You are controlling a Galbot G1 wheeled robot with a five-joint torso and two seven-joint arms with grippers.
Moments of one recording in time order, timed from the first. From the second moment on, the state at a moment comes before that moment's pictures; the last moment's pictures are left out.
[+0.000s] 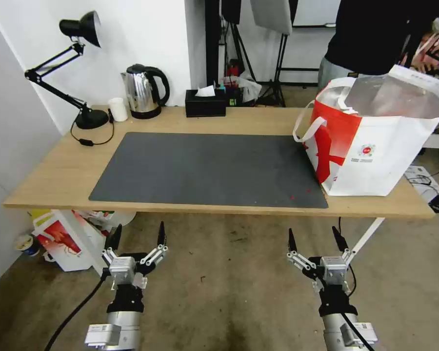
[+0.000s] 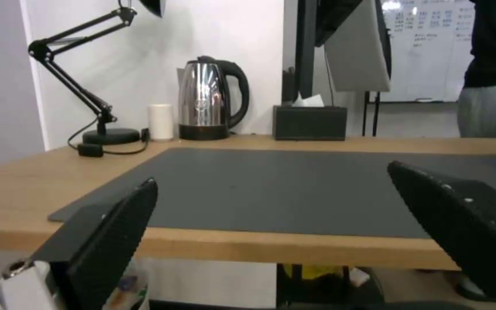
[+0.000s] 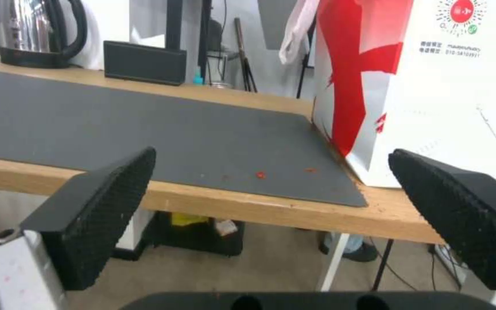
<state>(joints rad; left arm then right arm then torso) 1.85 -1.55 -0.49 -2.17 -0.07 -0.36 -0.04 -1.64 0.74 0.01 2.19 0.11 0.27 0.88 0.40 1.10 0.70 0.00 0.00</state>
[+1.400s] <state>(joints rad) 1.85 -1.53 -0.55 -2.22 -0.03 -0.30 -0.03 -1.64 0.74 0.01 2.19 0.11 0.27 0.88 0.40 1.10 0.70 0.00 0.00</state>
